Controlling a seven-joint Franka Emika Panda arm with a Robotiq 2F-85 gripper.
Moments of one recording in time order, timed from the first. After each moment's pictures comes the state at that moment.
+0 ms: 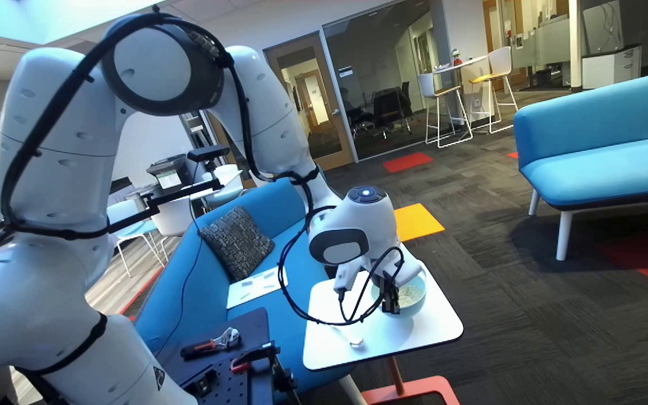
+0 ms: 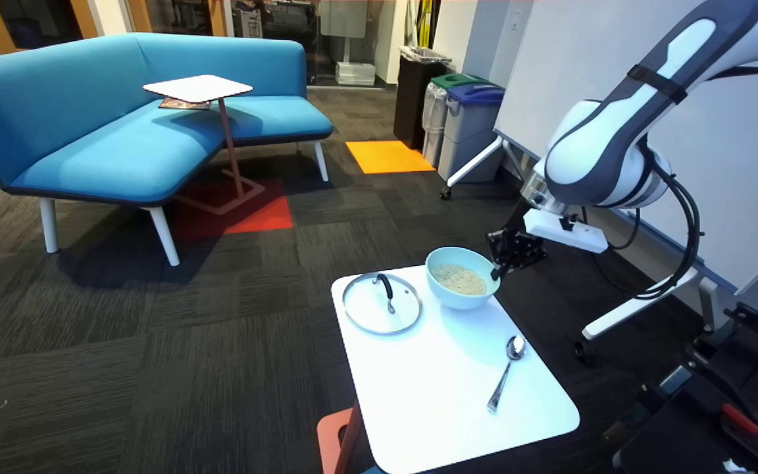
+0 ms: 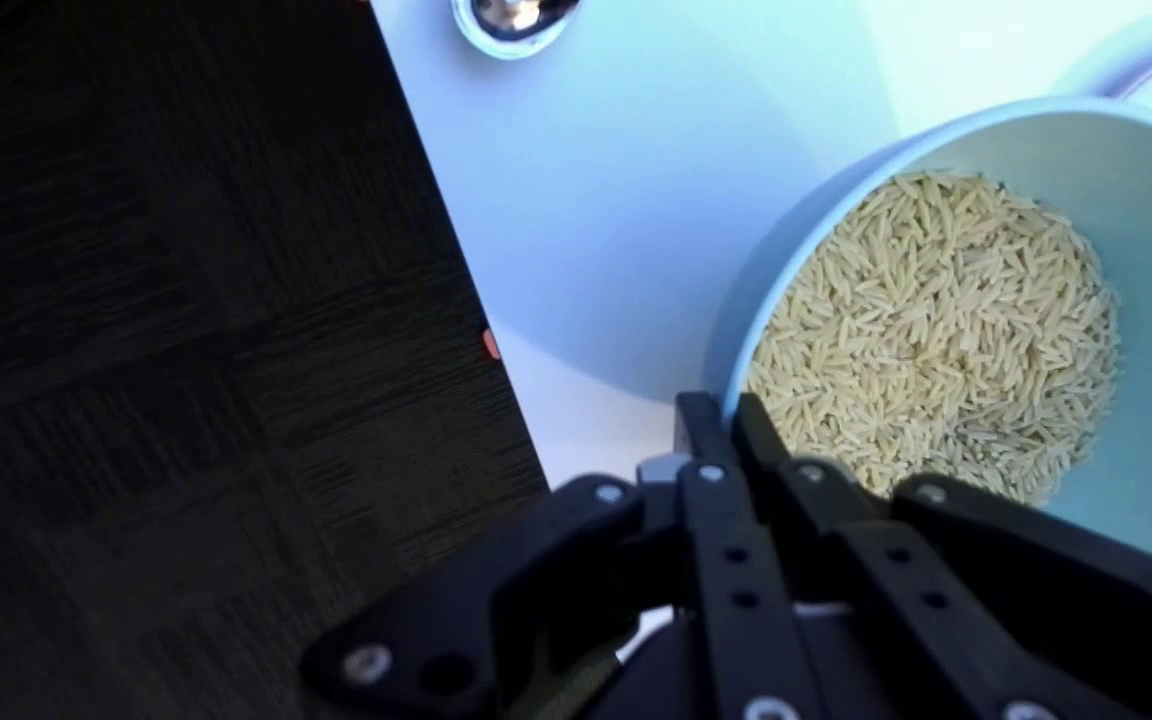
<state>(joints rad) -0.02 0.65 0.21 -2.28 0.37 3.00 0.34</state>
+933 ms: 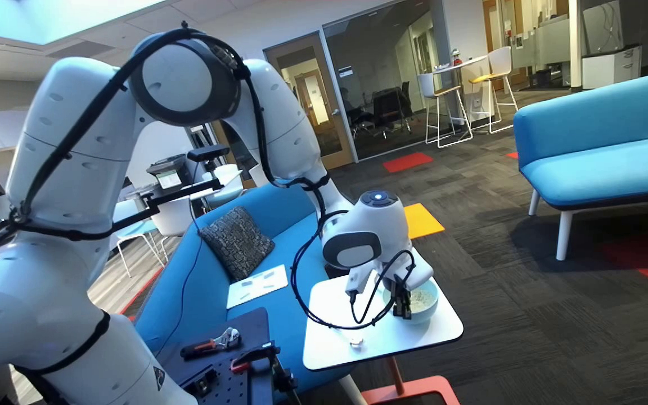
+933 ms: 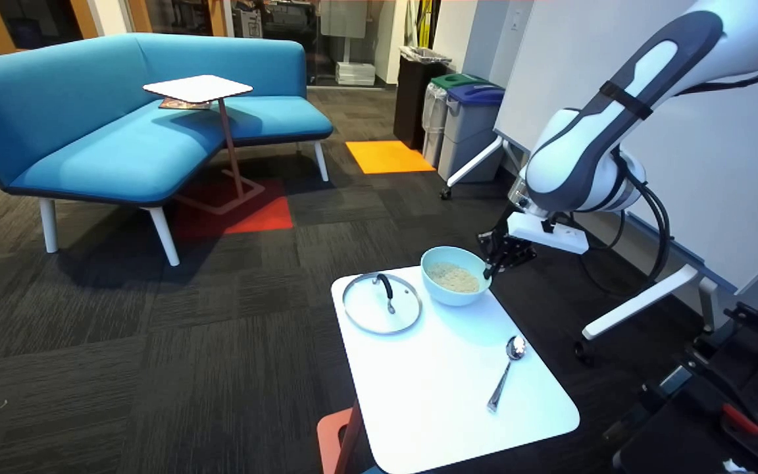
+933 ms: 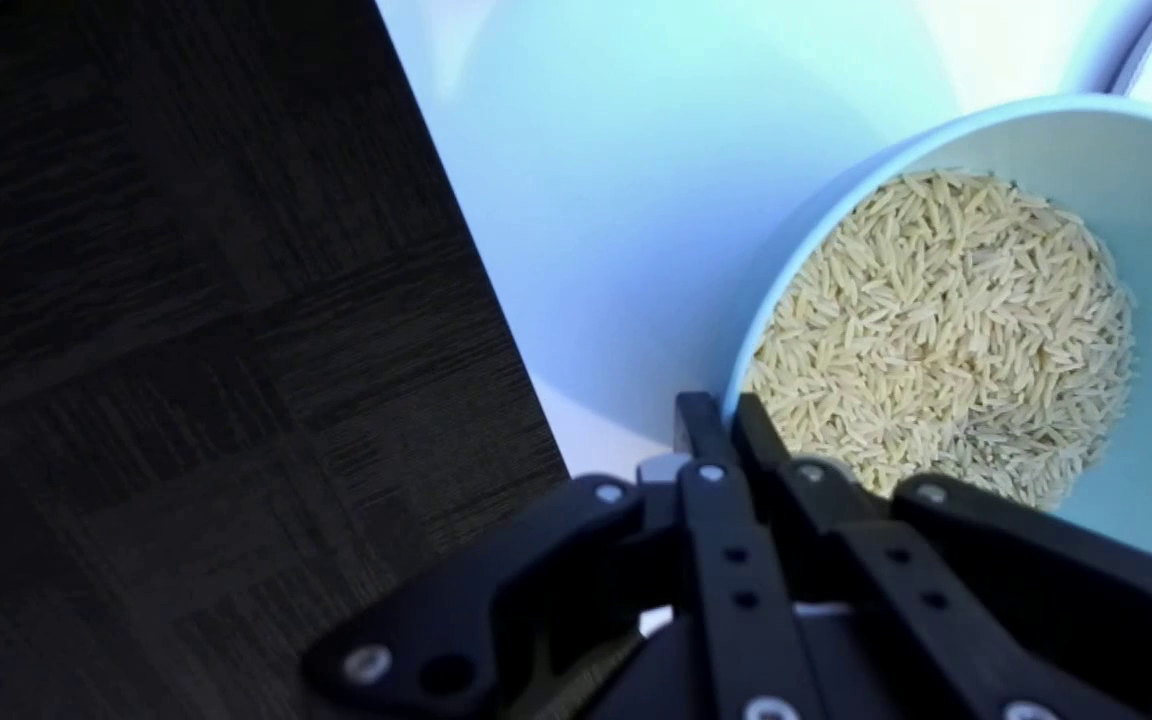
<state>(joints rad) 0.07 0.72 0.12 -2.18 0.38 2.97 0.38</state>
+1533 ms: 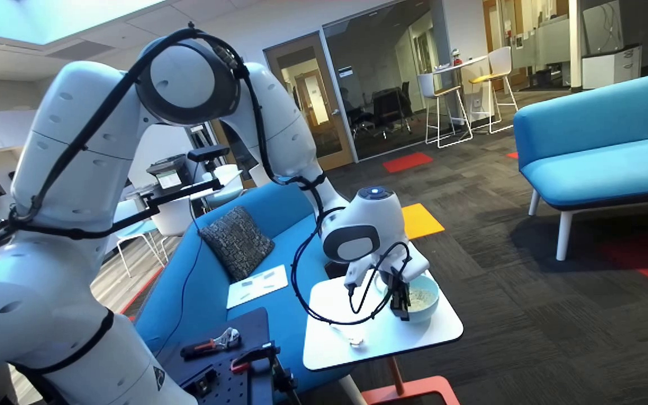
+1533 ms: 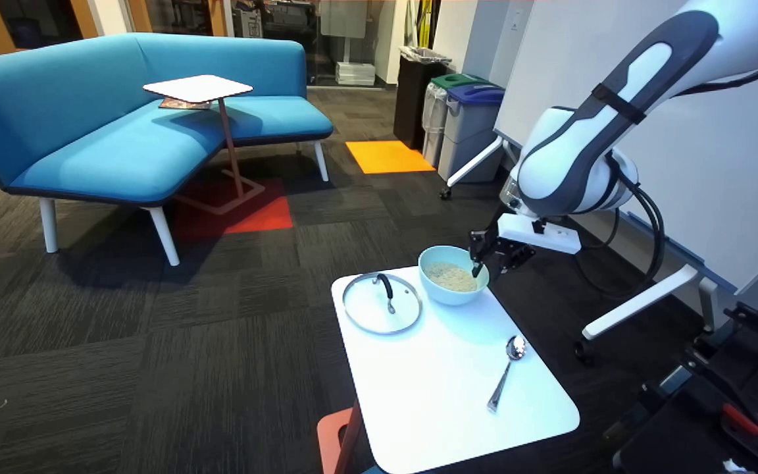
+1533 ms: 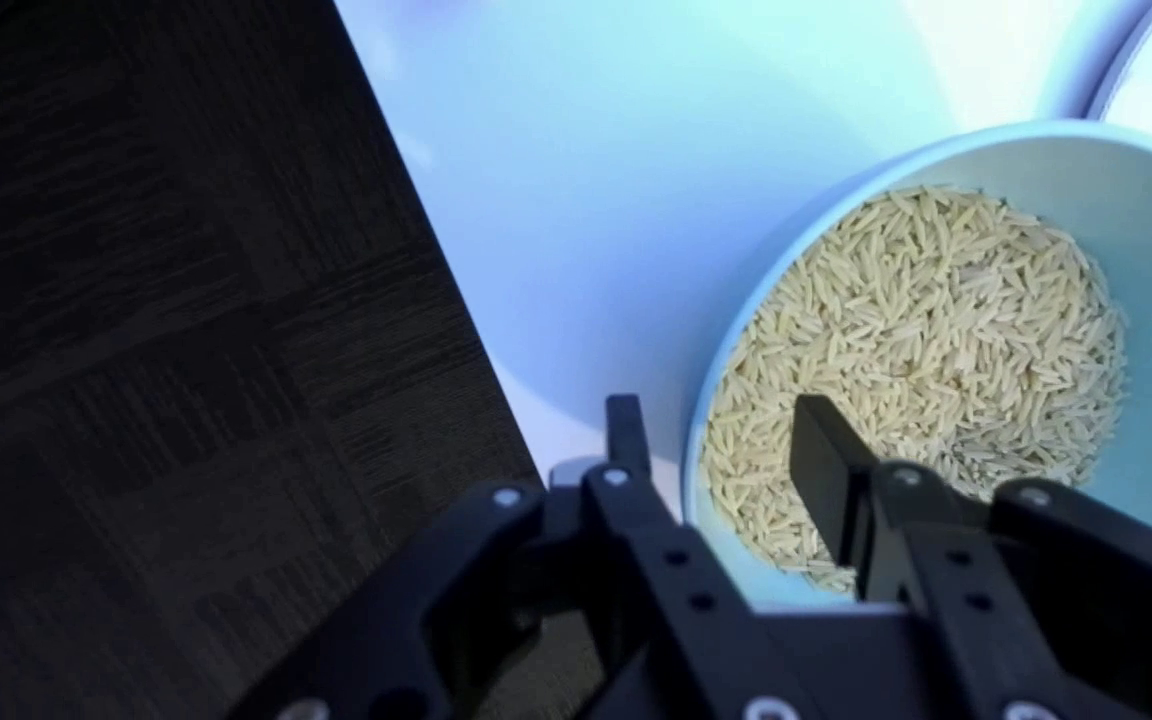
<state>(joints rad) 0.19 0.72 0.04 -2.16 0.38 2.95 0.45</state>
